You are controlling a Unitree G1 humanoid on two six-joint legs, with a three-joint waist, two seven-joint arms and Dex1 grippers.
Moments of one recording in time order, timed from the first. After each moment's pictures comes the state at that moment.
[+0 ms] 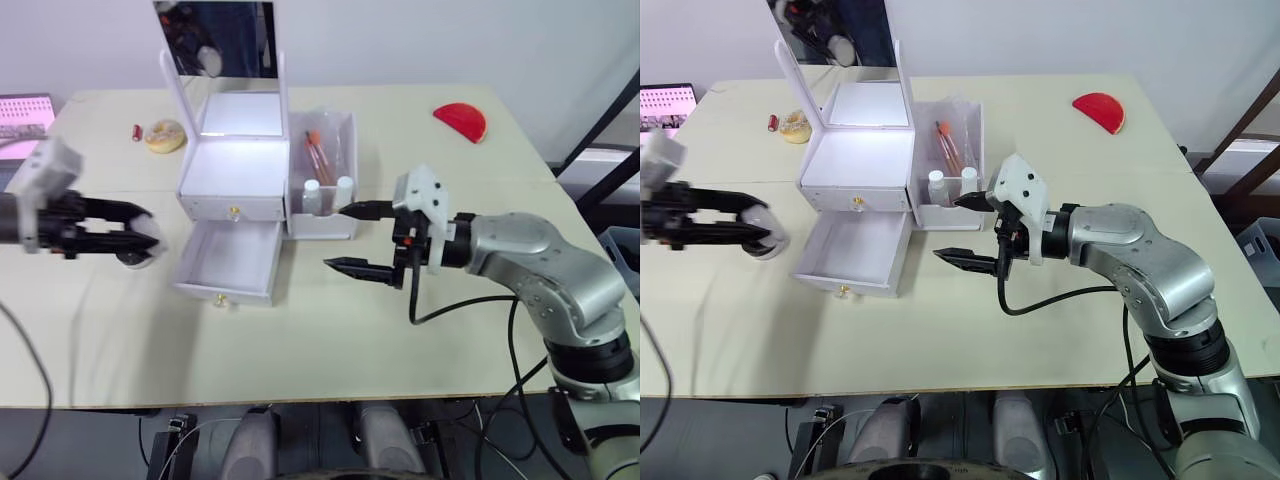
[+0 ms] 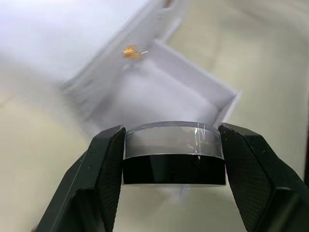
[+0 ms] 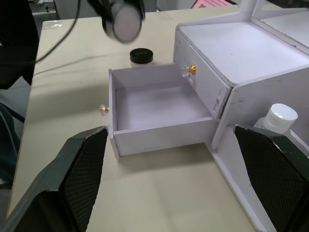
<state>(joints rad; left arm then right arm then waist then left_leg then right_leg) -0.50 1.23 0.21 0.27 -0.44 0.56 -1.55 -0.58 -0.67 0.10 -0.50 0.63 0.82 0.80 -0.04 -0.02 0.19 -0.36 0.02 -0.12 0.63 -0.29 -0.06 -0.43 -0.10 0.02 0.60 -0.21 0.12</state>
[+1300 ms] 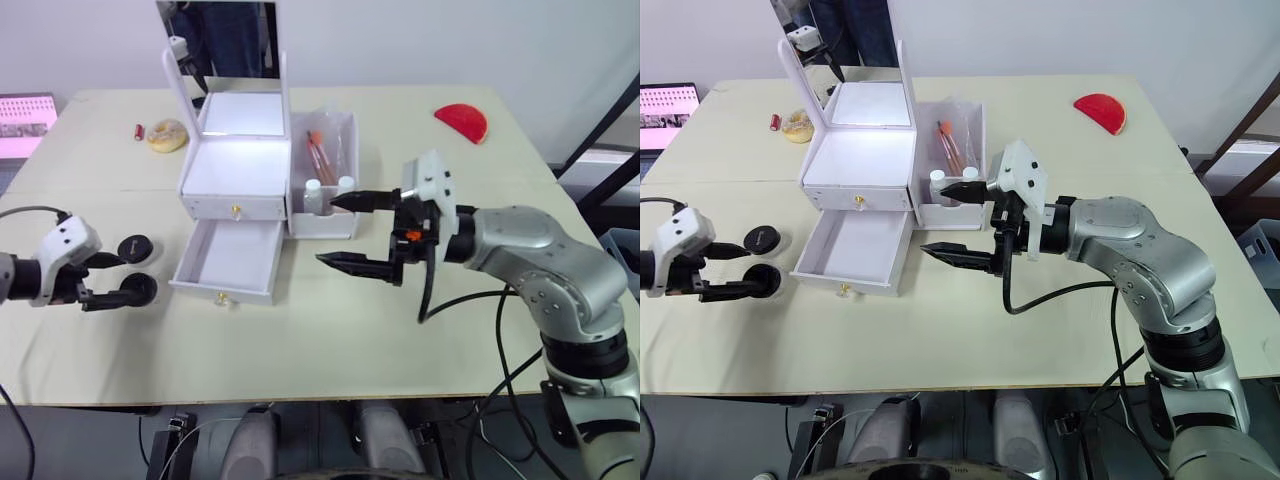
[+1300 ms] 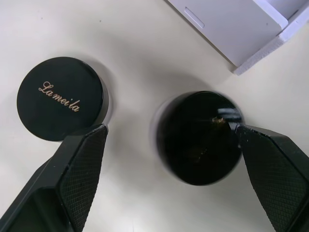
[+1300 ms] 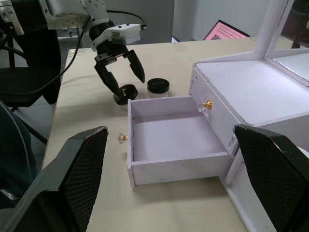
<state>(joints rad) -0.31 1.12 0.13 0.42 -0.22 0.27 -1.35 -0.61 -0.64 0.07 -0.51 0.71 0.80 0.80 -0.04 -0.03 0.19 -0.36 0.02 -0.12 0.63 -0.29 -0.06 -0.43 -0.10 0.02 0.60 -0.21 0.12</state>
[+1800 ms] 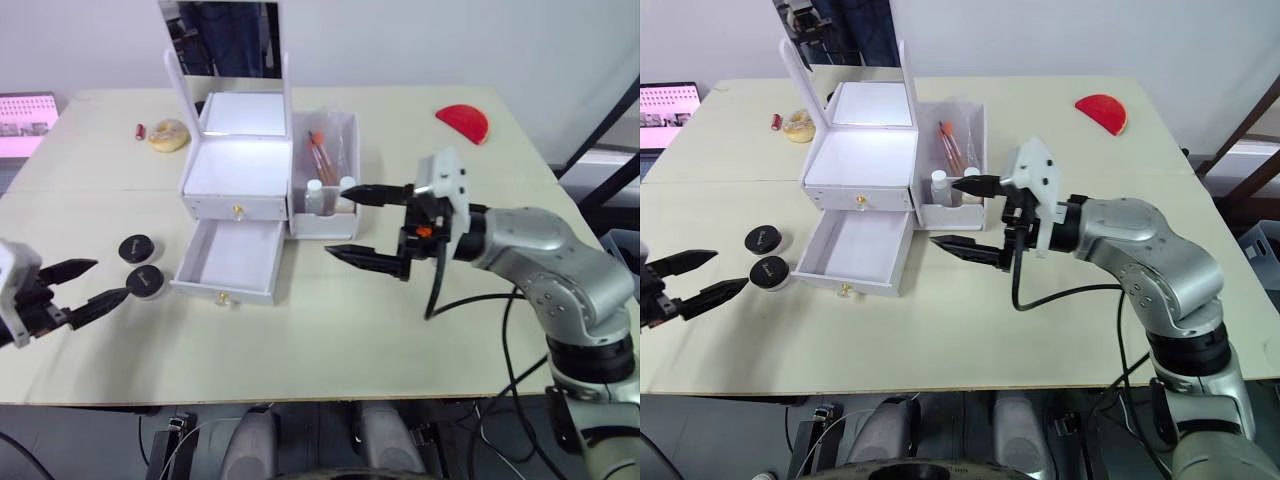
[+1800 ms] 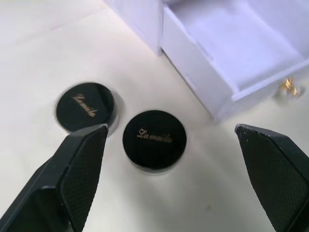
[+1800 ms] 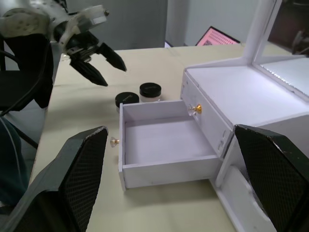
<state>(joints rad) 0.22 0.84 0.75 -0.15 -0.50 0.49 -1.08 -0.55 -0.67 0.02 -0.48 0.69 0.74 0.81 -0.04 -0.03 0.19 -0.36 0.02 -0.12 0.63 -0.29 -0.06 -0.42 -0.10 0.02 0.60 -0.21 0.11</state>
